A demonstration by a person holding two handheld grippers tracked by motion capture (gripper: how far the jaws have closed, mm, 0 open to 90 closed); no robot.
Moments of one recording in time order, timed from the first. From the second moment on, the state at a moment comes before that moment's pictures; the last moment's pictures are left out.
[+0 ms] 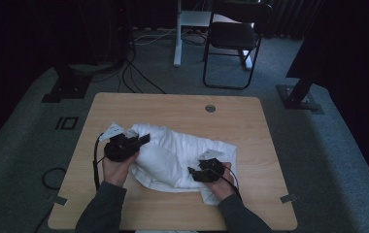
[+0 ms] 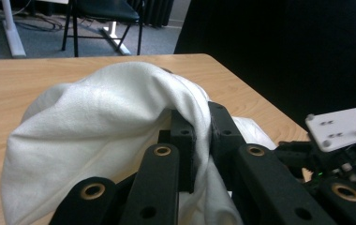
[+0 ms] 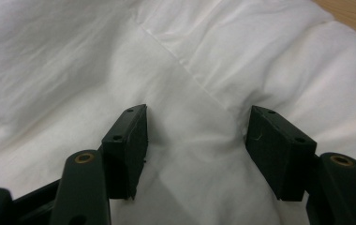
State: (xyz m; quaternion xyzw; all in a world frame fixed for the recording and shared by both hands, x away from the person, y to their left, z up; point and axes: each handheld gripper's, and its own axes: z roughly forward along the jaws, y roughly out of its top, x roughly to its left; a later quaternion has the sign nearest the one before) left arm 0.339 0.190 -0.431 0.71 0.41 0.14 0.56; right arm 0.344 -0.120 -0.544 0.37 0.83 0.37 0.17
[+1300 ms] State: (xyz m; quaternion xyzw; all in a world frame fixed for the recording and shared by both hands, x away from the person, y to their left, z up) left arm 0.350 0.122 -0.422 0.76 0.34 0.14 0.53; right arm 0.359 -0.078 -0.556 0.37 0.84 0.38 0.14
